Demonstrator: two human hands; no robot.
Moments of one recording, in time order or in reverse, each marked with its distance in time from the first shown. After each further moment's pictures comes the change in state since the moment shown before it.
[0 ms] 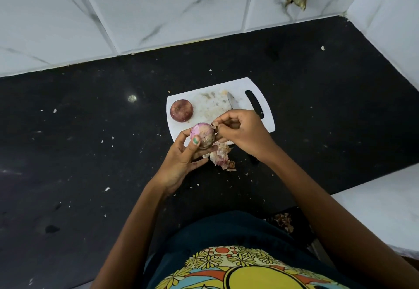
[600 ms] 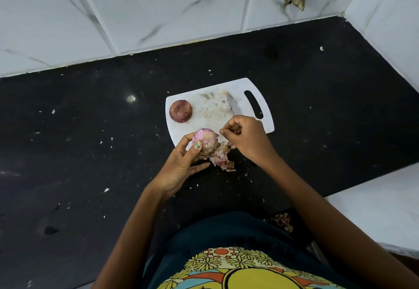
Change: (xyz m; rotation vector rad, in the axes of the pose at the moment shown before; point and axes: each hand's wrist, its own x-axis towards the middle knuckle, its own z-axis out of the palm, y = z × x) left_hand -0.001 -0.006 -0.001 -0.009 -0.019 -0.040; right_hand 0.000 0.023 0.004 -0.192 0.108 0.055
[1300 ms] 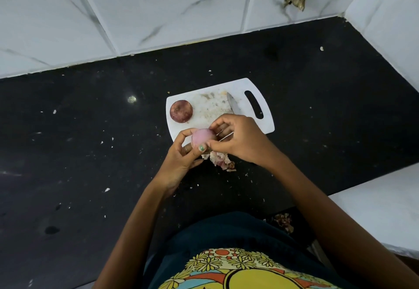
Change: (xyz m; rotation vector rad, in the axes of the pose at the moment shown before) left_hand -0.002 0.007 0.003 0.104 0.044 0.114; right_hand -0.011 -0.030 -0.009 0.028 -0.211 -0.102
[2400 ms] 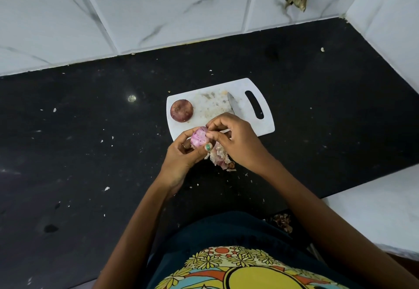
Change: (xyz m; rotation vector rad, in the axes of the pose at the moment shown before) left_hand 0.000 0.000 0.007 -0.150 0.085 0.044; right_hand 0.005 0.014 0.019 -0.021 0.130 -0.146
